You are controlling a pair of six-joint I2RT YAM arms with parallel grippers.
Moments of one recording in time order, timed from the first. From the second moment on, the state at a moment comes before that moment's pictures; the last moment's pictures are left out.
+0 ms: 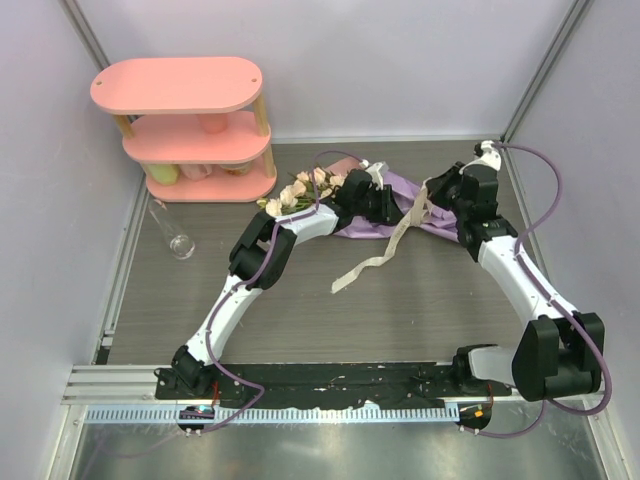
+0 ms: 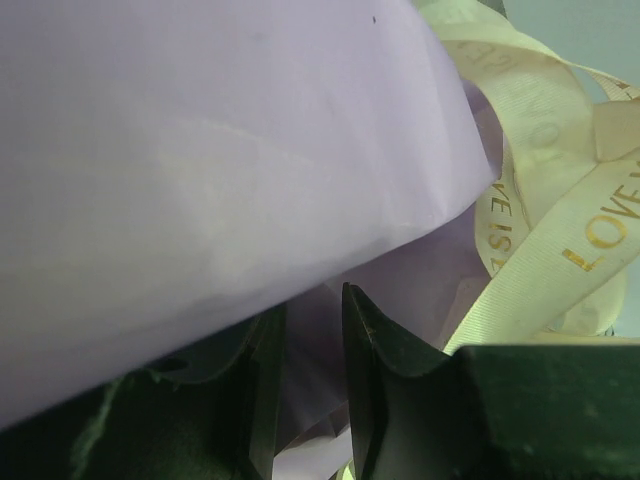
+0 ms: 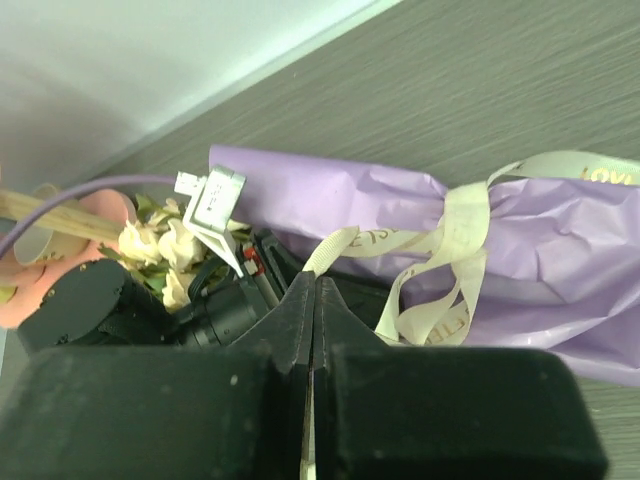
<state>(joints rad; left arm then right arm) -0.72 2.55 1.96 0.15 0.39 -0.66 0.11 1.26 0.90 0.02 0.01 0.58</state>
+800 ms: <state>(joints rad) -0.72 2.55 1.96 0.15 0.40 -0.66 0.11 1.12 1.81 -0.36 0.21 0.49</state>
